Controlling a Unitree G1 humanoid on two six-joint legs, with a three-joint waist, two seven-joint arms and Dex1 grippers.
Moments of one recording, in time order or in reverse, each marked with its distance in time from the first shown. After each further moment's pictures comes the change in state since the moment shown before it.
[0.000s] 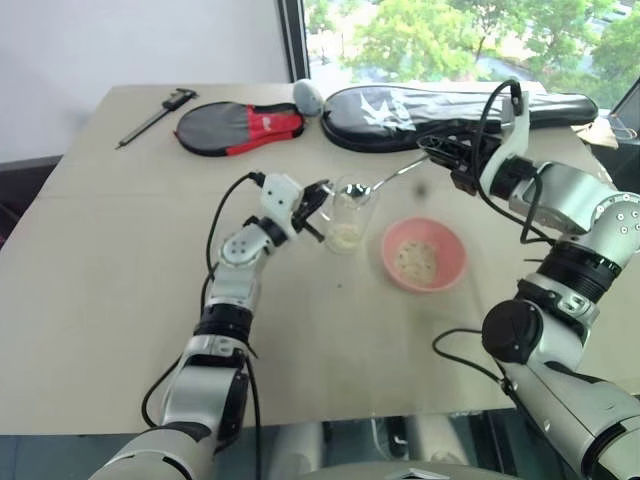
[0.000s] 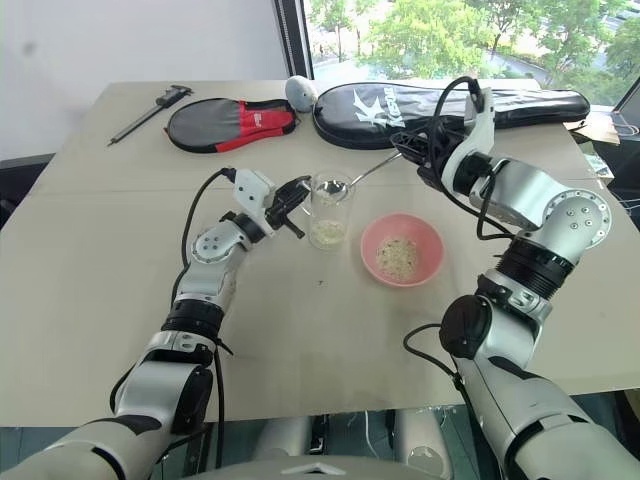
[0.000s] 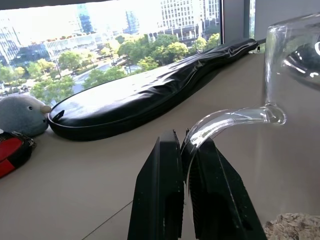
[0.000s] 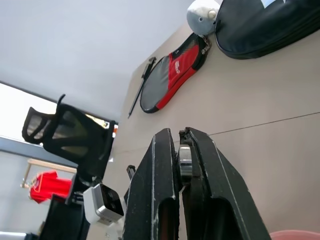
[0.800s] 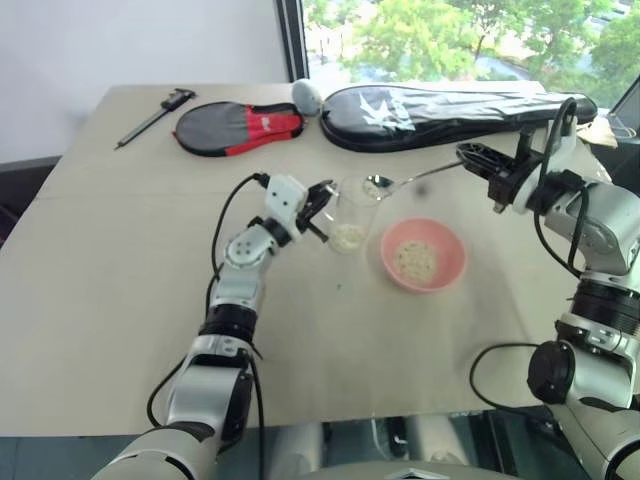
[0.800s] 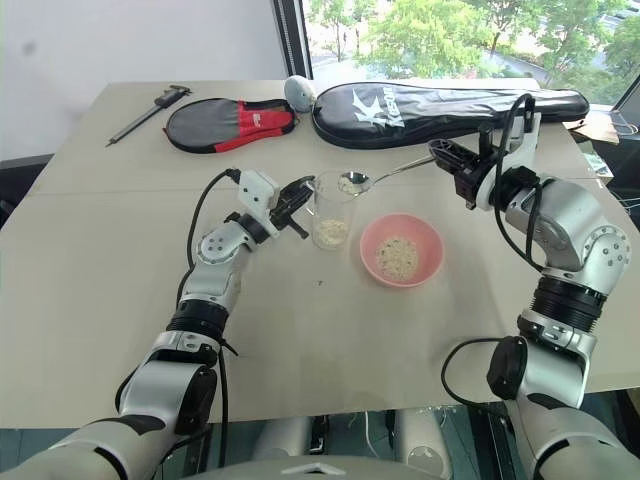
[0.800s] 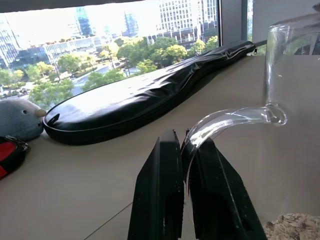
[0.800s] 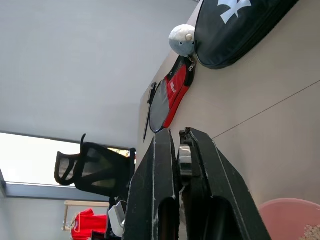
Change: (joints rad) left arm 0.000 -0.017 0.001 0.008 0.011 -0.019 0.003; right arm 0.266 -0.252 0.284 0.013 0.641 -0.441 -0.246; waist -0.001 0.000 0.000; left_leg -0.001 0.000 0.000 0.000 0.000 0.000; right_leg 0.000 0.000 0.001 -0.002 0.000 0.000
